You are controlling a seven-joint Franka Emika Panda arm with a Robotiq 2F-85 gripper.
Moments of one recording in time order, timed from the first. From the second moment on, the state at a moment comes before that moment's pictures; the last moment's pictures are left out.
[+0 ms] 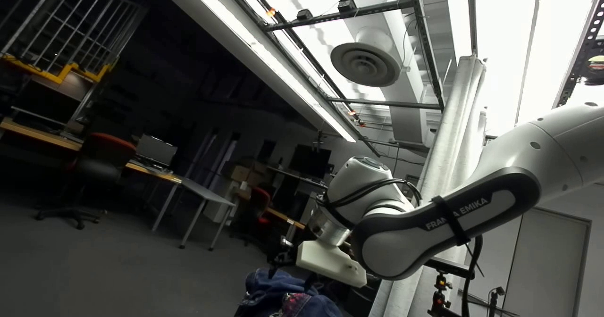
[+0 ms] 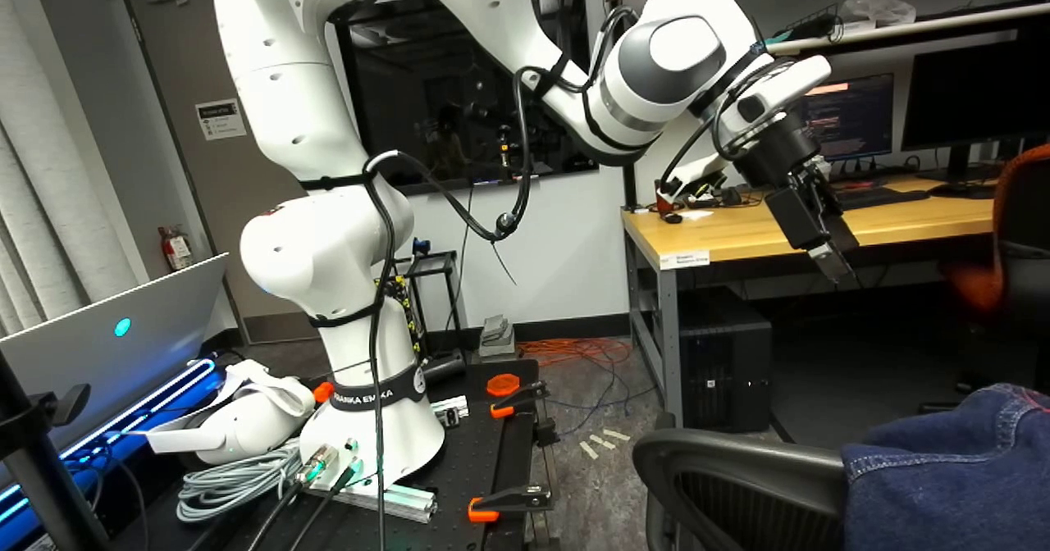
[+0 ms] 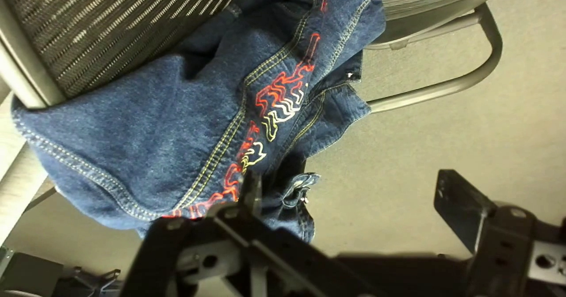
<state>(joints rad) -0.20 -0.09 0.11 -2.39 -0.63 2.71 1.05</state>
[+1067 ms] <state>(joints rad) -0.28 0.05 0.03 -2.37 -0.98 2.65 1.42</state>
